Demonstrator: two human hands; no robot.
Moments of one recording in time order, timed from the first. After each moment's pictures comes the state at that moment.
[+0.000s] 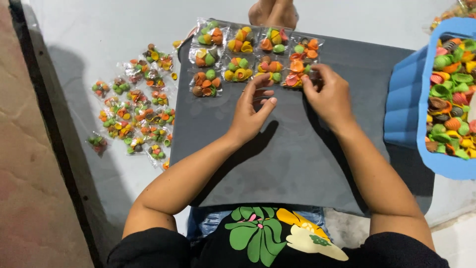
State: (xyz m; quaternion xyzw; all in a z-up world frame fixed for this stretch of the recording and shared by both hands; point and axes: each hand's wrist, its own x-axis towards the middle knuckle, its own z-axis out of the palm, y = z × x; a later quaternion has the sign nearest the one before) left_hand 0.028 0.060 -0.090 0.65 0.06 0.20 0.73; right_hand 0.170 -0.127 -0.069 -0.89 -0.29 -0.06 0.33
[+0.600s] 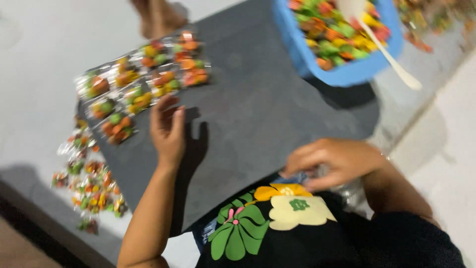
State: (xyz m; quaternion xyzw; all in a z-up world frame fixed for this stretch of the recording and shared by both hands) left_hand 0.023 0.040 -0.065 0.73 0.01 0.14 0.67; right_hand 0.021 -0.319 0.075 -0.72 -0.43 0.32 0.44
